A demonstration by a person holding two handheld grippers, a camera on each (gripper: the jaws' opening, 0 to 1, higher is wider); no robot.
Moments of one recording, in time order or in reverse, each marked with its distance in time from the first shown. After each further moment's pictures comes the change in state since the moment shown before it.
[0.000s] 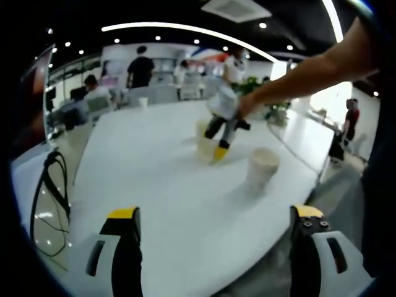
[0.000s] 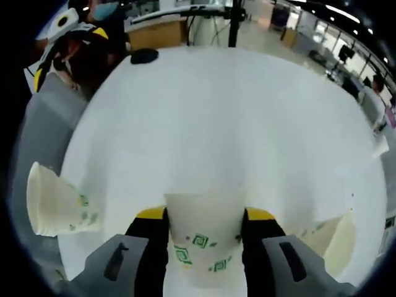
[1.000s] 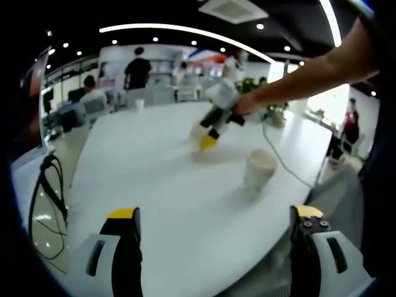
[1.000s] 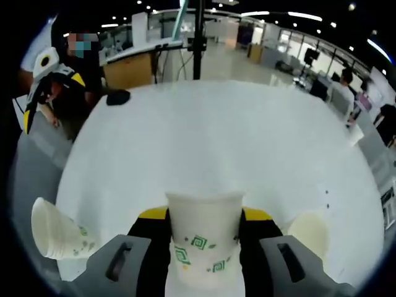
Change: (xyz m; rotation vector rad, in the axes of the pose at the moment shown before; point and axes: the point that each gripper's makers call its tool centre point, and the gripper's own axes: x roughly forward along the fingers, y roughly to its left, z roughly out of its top) left arm 0.003 -0.005 0.003 0.012 -0.006 -0.020; right arm -0.037 -0.034 0.036 0.138 -0.228 -0.161
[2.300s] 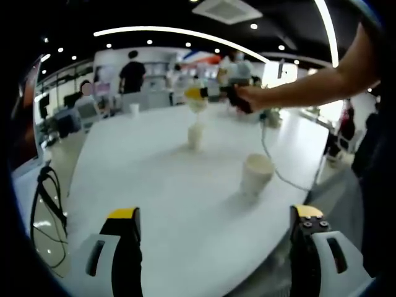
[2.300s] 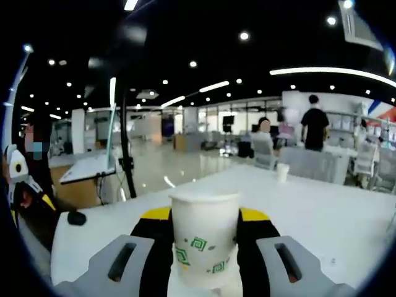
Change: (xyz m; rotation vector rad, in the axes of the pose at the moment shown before) left arm 0.005 -0.003 0.007 0.031 -0.007 -0.021; right arm -0.125 -0.063 0.094 0.315 -0.678 -0.431
